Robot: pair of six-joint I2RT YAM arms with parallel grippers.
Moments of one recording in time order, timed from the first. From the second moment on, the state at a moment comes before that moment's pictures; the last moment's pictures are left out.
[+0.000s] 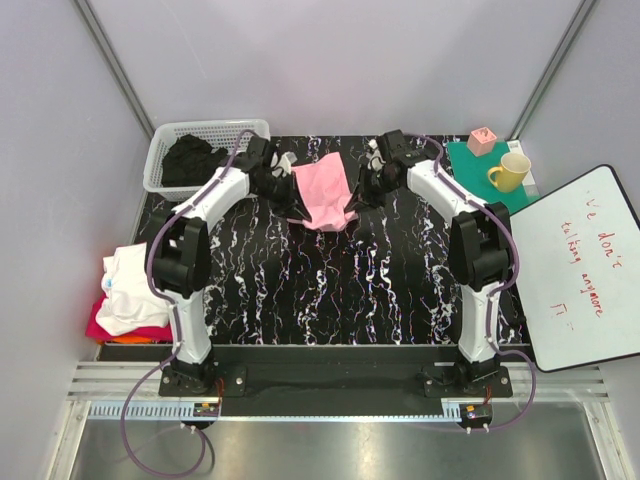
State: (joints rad) left arm -0.31 1.99 1.67 -0.77 0.65 -0.48; right arm 0.36 2.08 1.79 -0.73 -0.51 0.54
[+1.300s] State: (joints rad) left arm -0.38 1.61 1.26 -0.81 0.69 -0.42; right arm 0.47 1.88 1.57 -0.84 -0.62 0.47
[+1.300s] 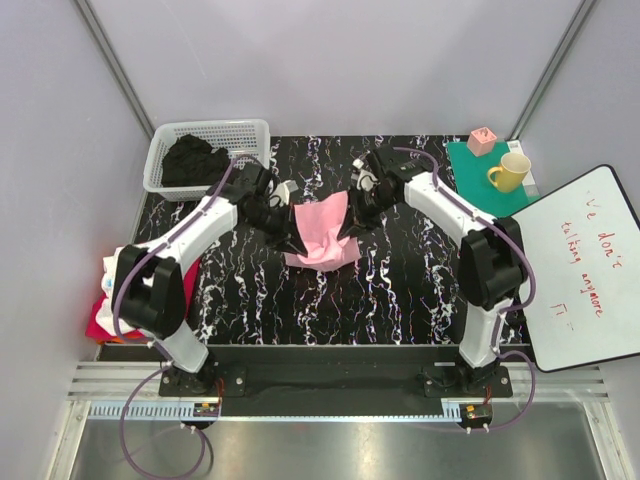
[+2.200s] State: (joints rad) left arm -0.16 1.92 1.40 -0.48 0.69 -0.56; right arm 0.35 2.71 2.70 -0.95 -0.70 0.45
